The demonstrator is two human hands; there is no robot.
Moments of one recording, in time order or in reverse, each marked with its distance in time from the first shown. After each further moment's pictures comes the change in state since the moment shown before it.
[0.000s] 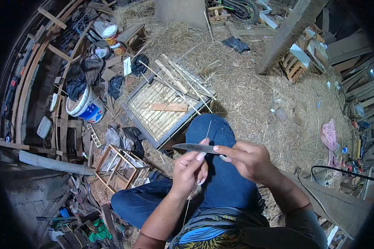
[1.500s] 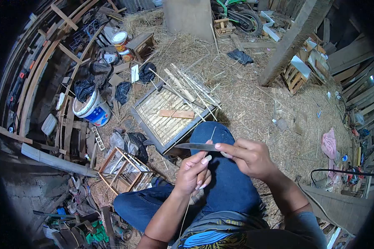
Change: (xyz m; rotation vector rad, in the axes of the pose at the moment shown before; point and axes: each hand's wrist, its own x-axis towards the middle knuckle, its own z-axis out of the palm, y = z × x) left_hand -0.013 0.015 -0.004 -0.091 -0.140 -0.082; right_hand 0.014 -0.011 0.000 0.012 0.056 -0.072
